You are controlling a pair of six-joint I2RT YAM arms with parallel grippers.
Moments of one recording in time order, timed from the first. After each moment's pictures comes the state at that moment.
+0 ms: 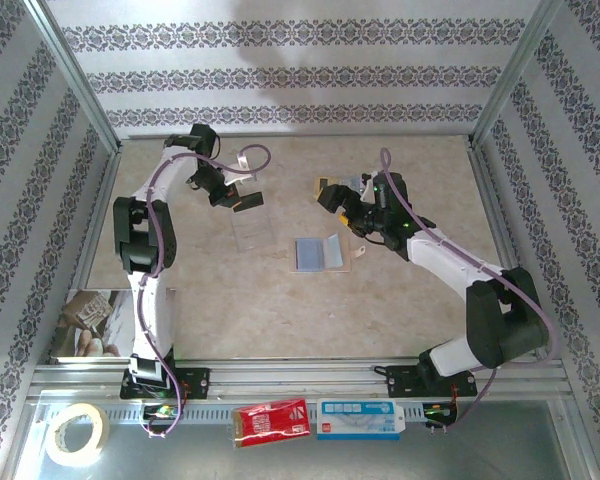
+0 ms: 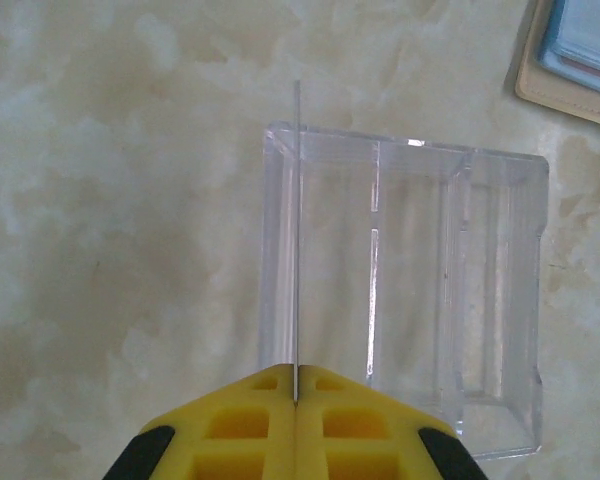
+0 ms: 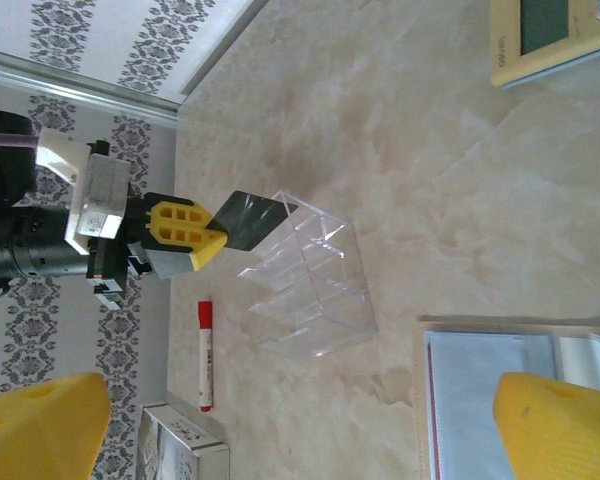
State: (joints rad) left arm -0.08 2.23 1.99 -1.17 0.48 1.05; right arm 0.34 1.47 0.90 0.02 -0.47 0.94
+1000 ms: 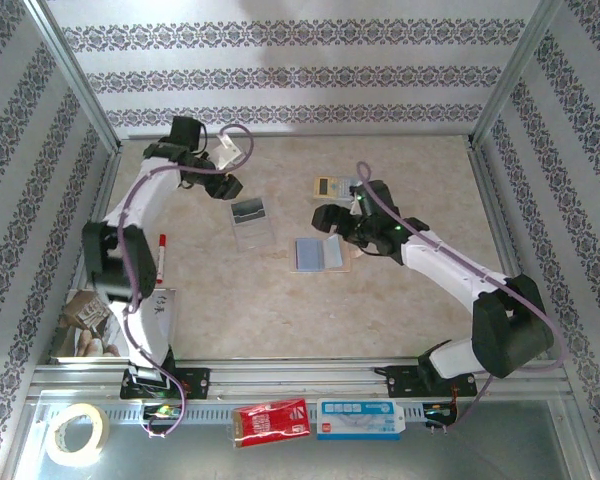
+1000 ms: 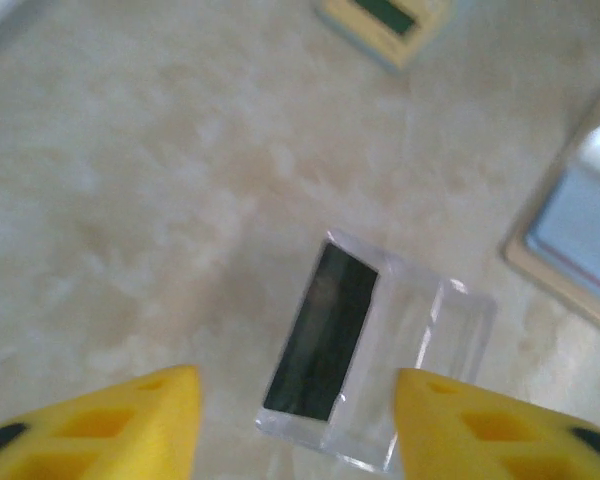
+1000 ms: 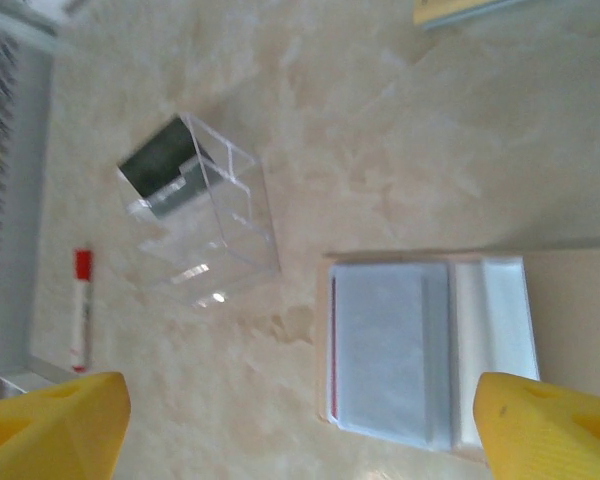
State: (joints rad) left arm -0.08 1.84 1.64 -0.77 0.47 0.58; right arm 0.48 1.42 0.95 -0.28 -0.25 0.75
